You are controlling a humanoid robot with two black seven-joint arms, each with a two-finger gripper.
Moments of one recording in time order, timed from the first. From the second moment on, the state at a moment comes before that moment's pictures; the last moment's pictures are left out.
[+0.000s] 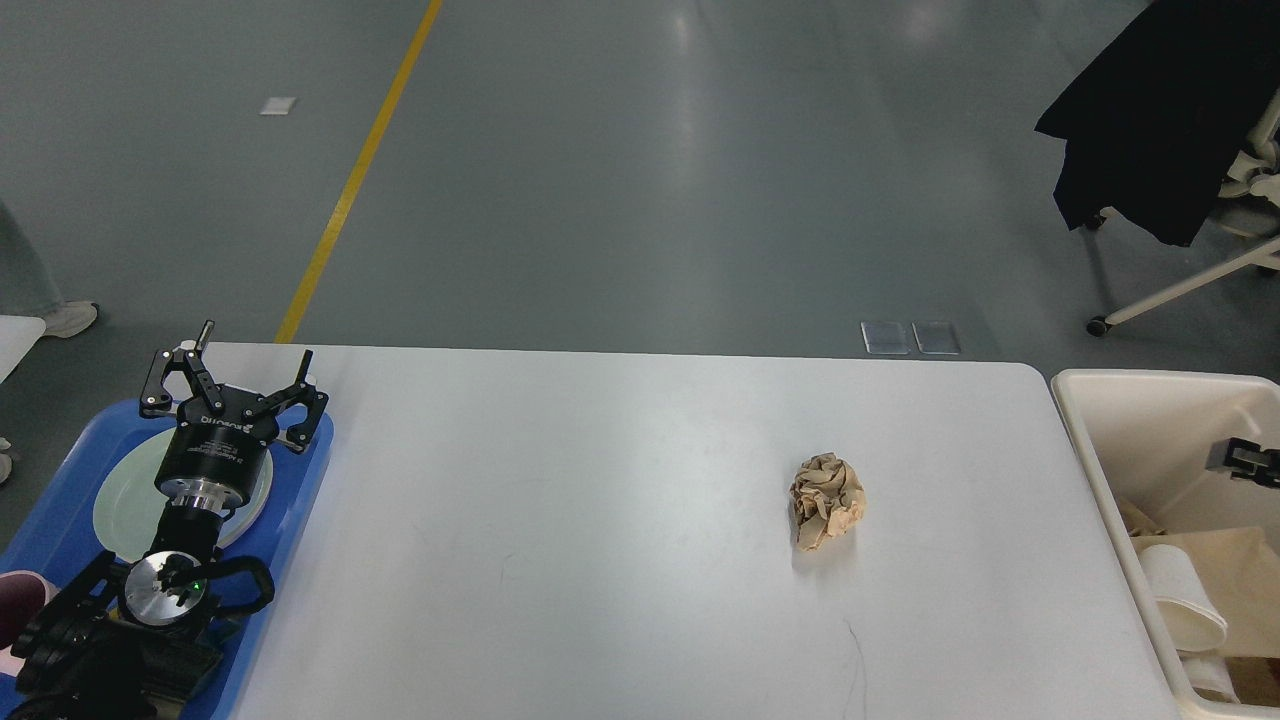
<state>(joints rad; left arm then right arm) -0.45 0.18 -1.40 -0.46 0.06 -0.72 -0.16 1.48 -0.69 -1.23 1.00 -0.35 0.13 -0.25</state>
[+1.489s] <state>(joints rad) -0.45 0.18 -1.40 -0.46 0.06 -0.72 -0.16 1.94 -0.16 -1.20 1.28 -0.10 0.45 -0.14</state>
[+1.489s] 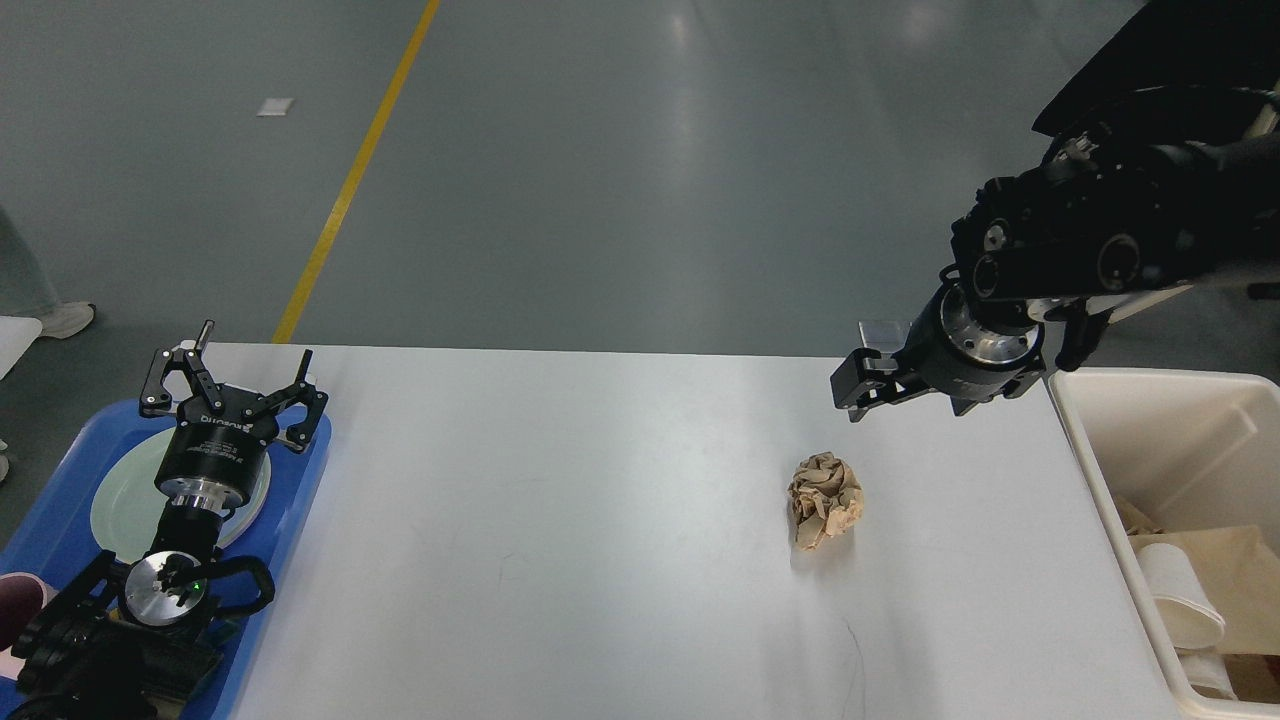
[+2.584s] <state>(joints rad) -0.45 0.18 -1.39 -0.46 0.06 -0.72 -0.16 1.25 0.07 -1.09 0.70 -0.16 0.17 -0.14</state>
